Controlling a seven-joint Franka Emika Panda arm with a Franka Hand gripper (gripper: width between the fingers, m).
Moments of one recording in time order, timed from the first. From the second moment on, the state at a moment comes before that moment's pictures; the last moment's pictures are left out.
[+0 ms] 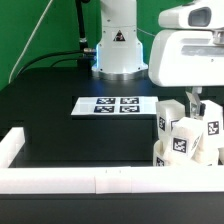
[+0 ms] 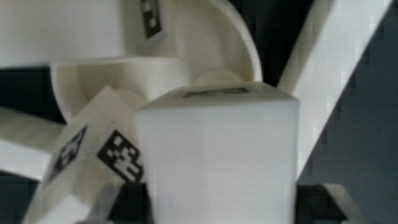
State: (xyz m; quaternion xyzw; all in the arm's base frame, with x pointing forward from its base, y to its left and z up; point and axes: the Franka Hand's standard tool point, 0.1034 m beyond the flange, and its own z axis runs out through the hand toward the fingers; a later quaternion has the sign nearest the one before) arm 0.616 0.114 0.088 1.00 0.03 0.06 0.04
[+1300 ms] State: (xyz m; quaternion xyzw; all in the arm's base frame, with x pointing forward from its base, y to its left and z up) arm 0.632 0.116 0.086 0.74 -0.67 0.04 -0.10
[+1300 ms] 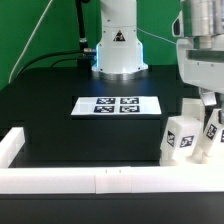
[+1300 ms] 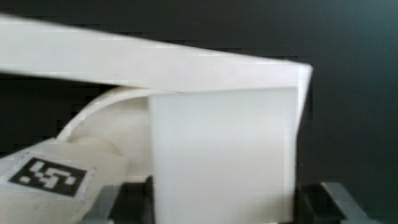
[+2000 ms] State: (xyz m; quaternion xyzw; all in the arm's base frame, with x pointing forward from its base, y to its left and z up) arm 0.633 0.127 0.100 0.80 -0.60 0.02 -0.10
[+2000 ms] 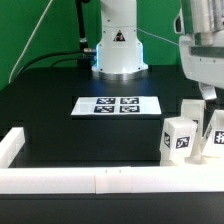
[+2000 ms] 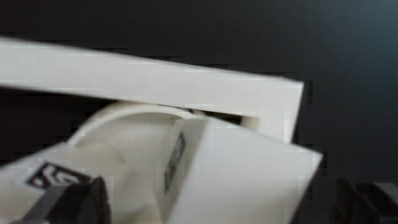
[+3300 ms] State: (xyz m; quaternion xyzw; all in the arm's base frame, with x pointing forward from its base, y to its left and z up) arm 0.638 0.135 0.112 1.00 0.05 0.07 -0.03
